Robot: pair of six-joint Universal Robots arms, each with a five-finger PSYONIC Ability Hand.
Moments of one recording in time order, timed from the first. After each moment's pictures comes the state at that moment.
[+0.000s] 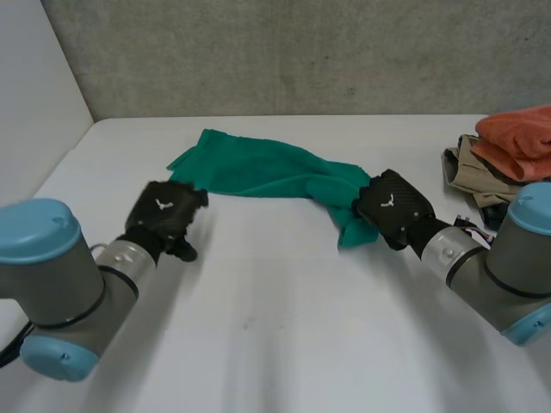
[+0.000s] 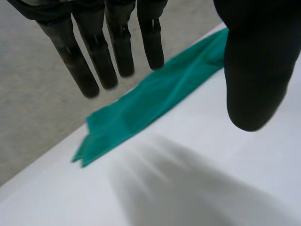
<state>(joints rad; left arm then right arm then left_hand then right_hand) 4.35 -1.96 -1.77 3.57 -1.45 3.47 1.81 -1.03 1.65 -0.46 1.00 2.32 0.48 0.51 0.53 0.52 0.34 1.12 1.17 1.19 1.20 1.01</state>
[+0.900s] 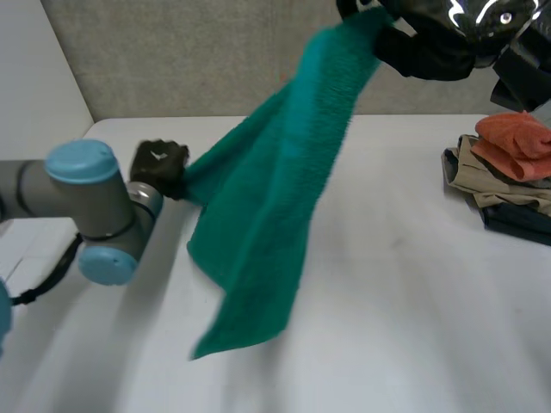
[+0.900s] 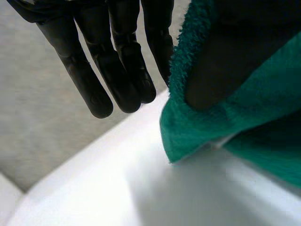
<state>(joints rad) 4.37 -2.33 -1.17 3.42 -1.57 3.46 1.80 -1.70 1.51 -0.39 0.72 2.98 1.17 1.19 1.19 1.20 0.96 1.12 1.17 1.19 1.20 1.01</state>
